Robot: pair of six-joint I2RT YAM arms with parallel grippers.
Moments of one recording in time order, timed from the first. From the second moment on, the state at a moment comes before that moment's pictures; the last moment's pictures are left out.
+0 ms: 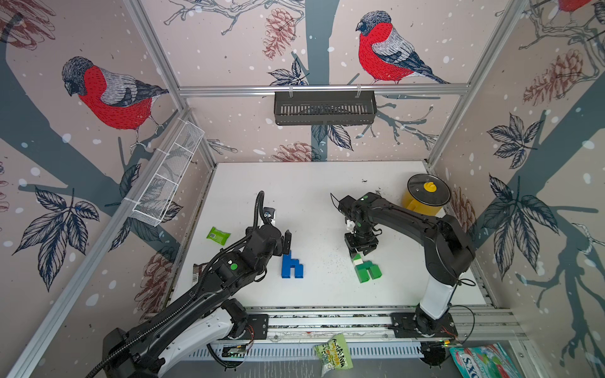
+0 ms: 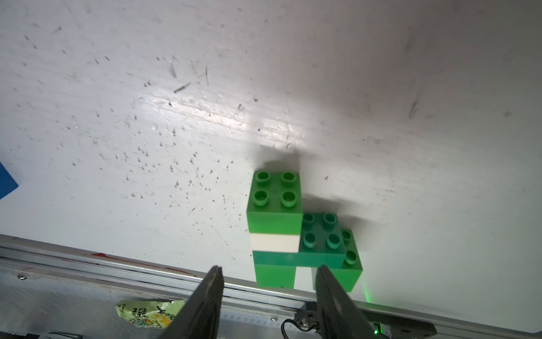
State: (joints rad) left arm -0.76 0.82 0.69 -0.54 -0.49 -0.34; right arm 0.68 1.82 1.35 -1.25 -0.18 0.39
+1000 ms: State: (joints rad) left arm -0.42 0.87 0.50 -0.13 -0.67 -0.31; right arm 0.10 1.21 0.73 -0.12 0.27 0.26
